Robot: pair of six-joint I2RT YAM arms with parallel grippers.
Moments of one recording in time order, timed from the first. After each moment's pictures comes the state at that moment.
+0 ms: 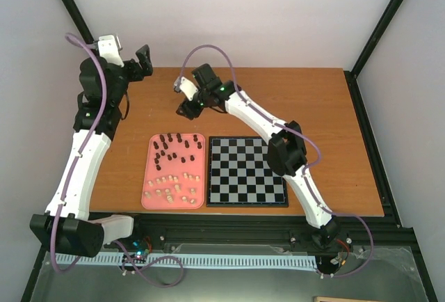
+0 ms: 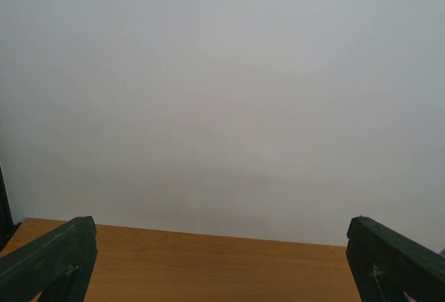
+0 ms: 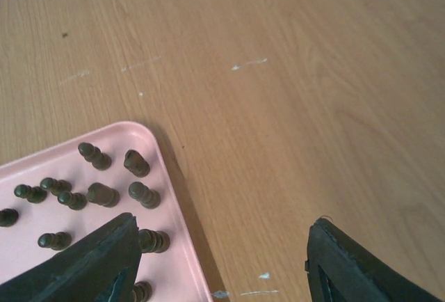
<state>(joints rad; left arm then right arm) -0.10 1.21 1.34 -0.16 0.01 -0.25 0.73 2.38 2.32 -0.68 -0.38 -0.28</state>
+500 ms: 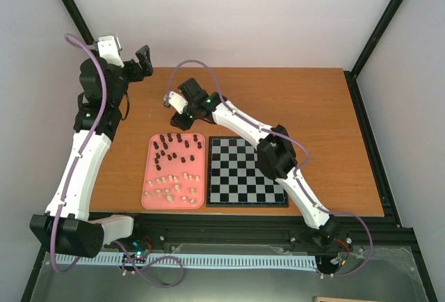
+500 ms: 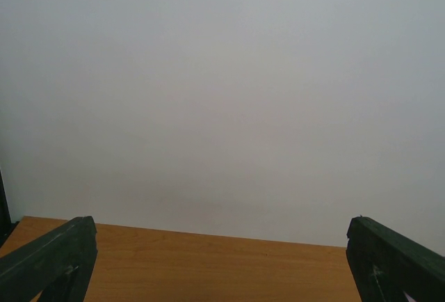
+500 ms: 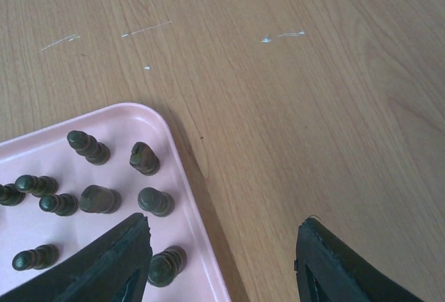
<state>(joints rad) -0.10 1.20 1.33 -0.15 0.01 -0.26 0.81 2.48 2.34 -0.67 -0.28 -0.29</state>
